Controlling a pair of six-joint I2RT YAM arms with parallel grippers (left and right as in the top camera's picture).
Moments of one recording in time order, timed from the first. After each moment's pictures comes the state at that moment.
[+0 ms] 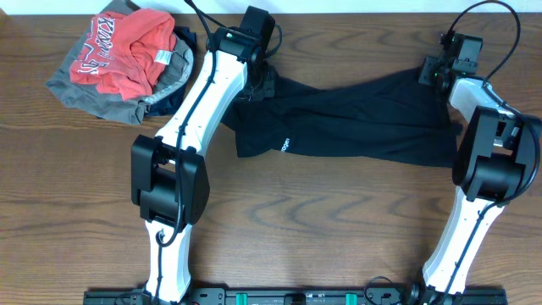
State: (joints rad) left arm -0.37 2.16 1.99 -1.14 0.01 -0.35; right arm -0.20 2.35 1.62 -0.10 -0.04 0.11
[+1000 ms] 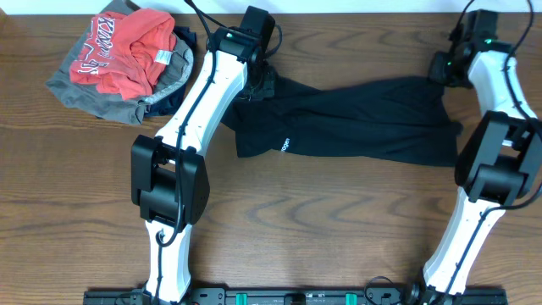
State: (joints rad) left arm -0.37 2.16 1.99 -1.14 0.01 -0.35; right arm -0.23 2.33 1.96 -0.79 -0.04 0.10
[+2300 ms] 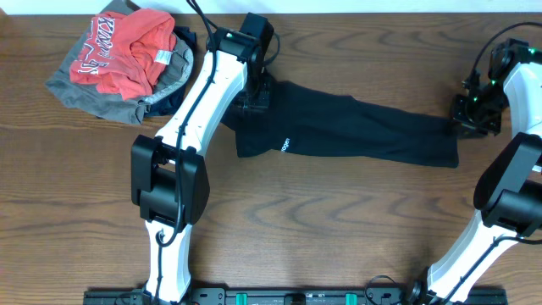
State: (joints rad) left arm -0.37 2.16 1.99 -1.27 -0.01 -0.27; right arm -0.33 2.11 1.77 -1.30 -0.08 0.00
